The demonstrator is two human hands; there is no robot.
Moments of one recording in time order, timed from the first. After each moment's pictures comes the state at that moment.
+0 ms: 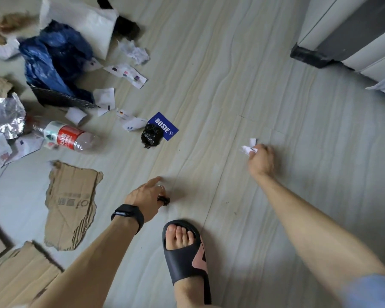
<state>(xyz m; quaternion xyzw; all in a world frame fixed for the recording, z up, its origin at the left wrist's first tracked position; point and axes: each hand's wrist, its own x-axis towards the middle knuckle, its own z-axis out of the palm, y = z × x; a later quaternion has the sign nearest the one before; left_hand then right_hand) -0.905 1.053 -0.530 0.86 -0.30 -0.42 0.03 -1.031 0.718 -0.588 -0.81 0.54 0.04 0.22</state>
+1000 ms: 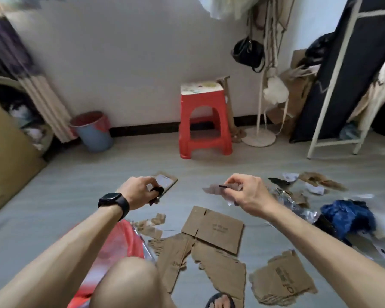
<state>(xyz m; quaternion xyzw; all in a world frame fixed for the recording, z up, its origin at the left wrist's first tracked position) -1.025 1.613 -0.173 0.95 0.26 0.02 0.16 -0.882 1.314 -0.169 -0.86 -0.32 0.09 0.38</state>
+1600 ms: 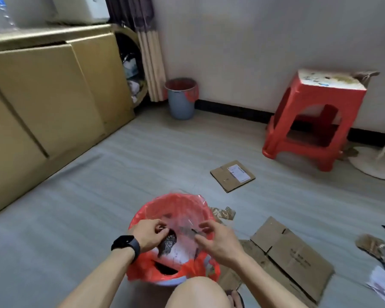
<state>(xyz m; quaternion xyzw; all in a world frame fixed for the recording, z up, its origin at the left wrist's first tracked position) -1.246 1.754 -0.358 0.85 0.46 -0.04 0.24 -1.049 1.579 -0.306 -0.79 -0.47 0.31 0.26</state>
